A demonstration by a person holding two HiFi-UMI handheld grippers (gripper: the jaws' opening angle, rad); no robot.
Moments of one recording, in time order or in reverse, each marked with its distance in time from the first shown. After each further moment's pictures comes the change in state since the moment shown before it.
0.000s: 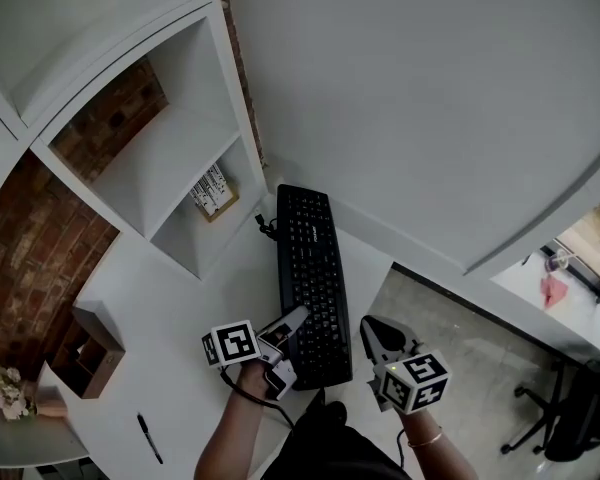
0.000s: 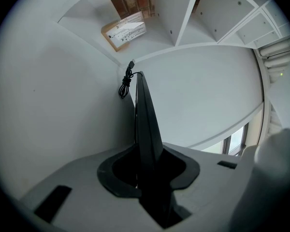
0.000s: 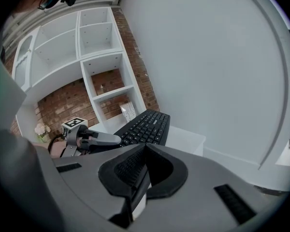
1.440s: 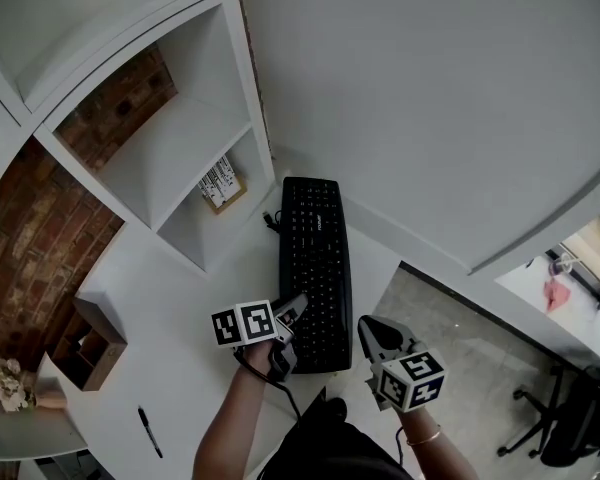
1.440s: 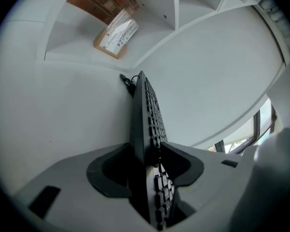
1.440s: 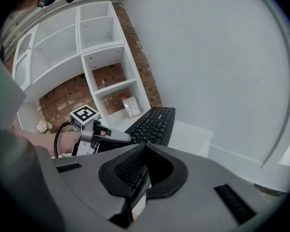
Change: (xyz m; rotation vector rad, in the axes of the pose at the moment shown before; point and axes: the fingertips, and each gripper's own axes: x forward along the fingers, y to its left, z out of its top) left arm 0.002 0.049 0.023 0.216 0.058 0.341; right arm 0.015 0.010 -0.015 -0.007 0.054 0.028
